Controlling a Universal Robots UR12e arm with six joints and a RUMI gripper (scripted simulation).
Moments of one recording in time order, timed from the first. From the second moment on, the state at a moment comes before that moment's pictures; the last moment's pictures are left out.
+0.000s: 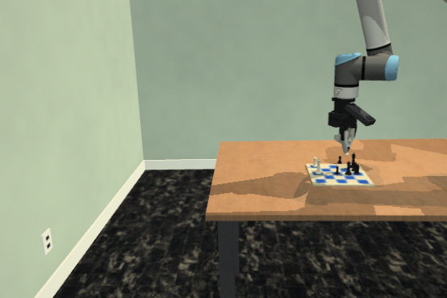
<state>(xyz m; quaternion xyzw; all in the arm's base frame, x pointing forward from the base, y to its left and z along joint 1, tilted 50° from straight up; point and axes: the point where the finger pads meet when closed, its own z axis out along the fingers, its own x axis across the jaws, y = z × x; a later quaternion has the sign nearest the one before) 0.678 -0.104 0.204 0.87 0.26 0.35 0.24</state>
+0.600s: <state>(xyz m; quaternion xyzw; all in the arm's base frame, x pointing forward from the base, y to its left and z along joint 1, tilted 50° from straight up) 0.654 -0.097 0.225 0.87 0.26 0.35 0.24</state>
